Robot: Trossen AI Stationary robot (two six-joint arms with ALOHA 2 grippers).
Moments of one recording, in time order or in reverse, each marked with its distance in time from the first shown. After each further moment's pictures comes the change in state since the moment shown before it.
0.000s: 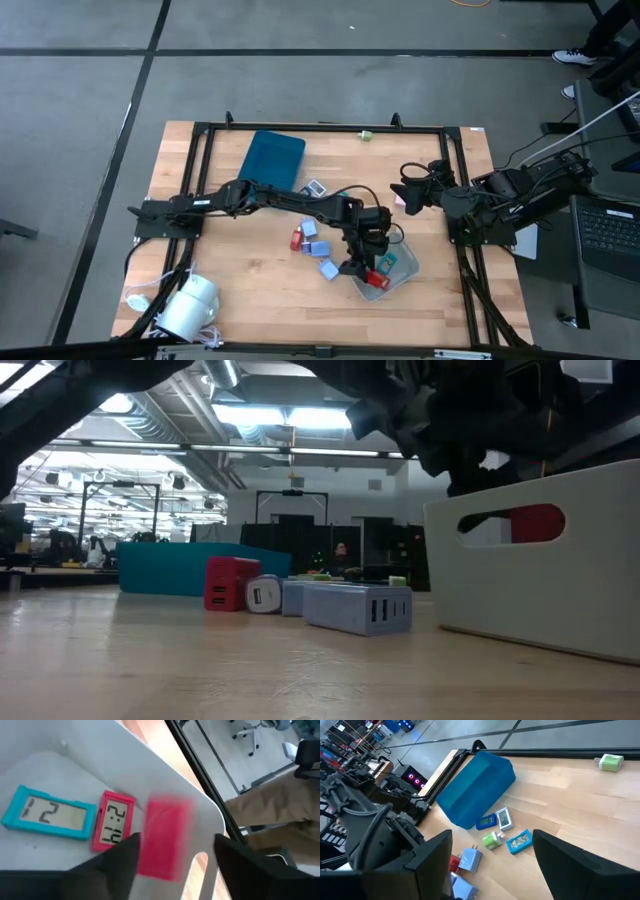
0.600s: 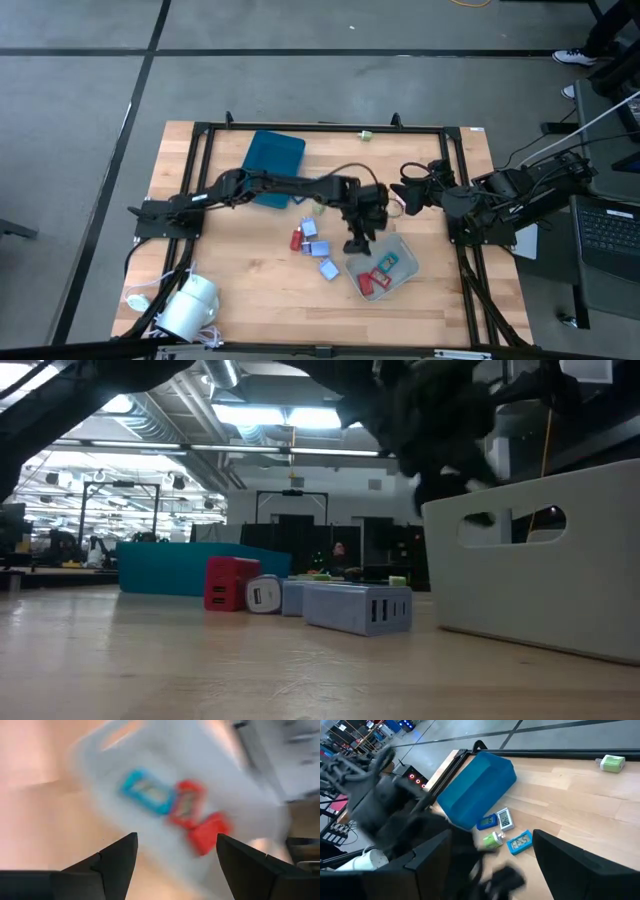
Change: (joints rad) left arm 0.112 -0.063 0.002 -0.129 -0.207 0.038; right arm 0.000 0.000 0.000 0.012 0.000 -0.017
